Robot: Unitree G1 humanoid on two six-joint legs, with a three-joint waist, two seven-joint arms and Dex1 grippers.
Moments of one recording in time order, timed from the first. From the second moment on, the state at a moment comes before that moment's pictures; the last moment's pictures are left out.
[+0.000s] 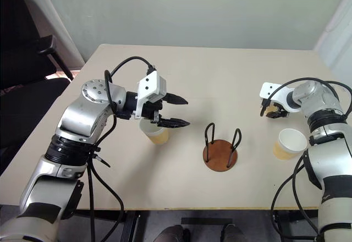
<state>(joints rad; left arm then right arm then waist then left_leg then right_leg) -0.91 0.65 -0.21 0.06 -0.24 0.51 -1.23 -1.27 -0.73 0.45 1.18 -0.38 -0.07 1.02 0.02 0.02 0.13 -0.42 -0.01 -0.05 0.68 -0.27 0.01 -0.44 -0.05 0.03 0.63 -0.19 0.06</state>
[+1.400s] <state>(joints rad) -0.92 0.68 -0.21 0.01 -0.34 0.54 -1.31 -1.12 -1.06 0.44 -0.34 0.20 0.54 1.61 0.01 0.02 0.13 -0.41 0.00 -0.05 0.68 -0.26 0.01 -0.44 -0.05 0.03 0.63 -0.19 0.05</state>
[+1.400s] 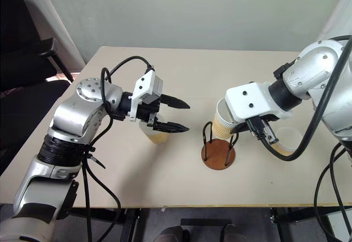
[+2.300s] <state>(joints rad) -0.89 0.93 -0.21 -0.07 -0.18 0.44 -1.29 -1.08 -0.99 0.27 -0.29 0.28 0.79 1.58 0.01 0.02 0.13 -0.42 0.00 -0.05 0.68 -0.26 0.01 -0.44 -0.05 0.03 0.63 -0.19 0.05</state>
